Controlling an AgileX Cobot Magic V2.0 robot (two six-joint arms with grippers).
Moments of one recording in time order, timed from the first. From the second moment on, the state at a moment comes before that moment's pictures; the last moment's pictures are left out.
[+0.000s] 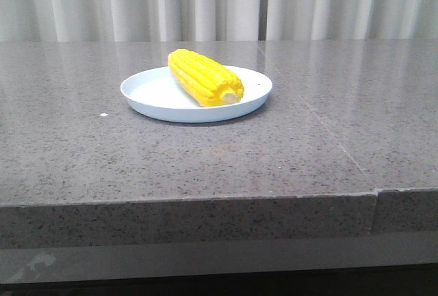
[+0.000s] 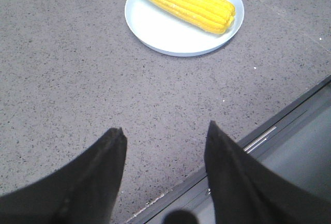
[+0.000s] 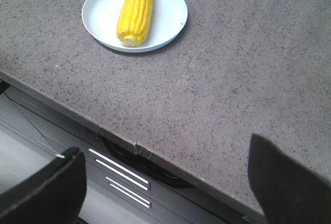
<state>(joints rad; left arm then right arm) -0.57 0.65 -0.85 0.04 0.90 -0.03 0.50 0.52 -0.90 0.02 1.00 0.00</state>
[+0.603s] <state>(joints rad) -0.57 0.65 -0.85 0.04 0.90 -0.03 0.50 0.49 -0.89 0.02 1.00 0.00</state>
